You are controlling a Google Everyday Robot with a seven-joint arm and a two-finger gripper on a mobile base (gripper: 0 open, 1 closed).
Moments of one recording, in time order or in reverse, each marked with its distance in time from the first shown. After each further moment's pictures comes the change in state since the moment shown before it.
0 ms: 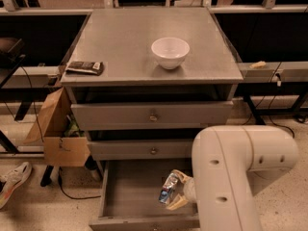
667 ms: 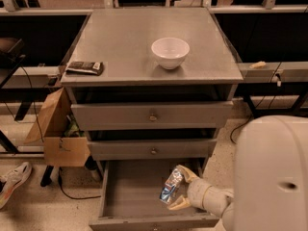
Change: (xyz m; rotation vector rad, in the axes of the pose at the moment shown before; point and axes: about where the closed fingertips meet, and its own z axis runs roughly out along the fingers) arm -0.103 -0.005 -0.077 0.185 0.031 -0.130
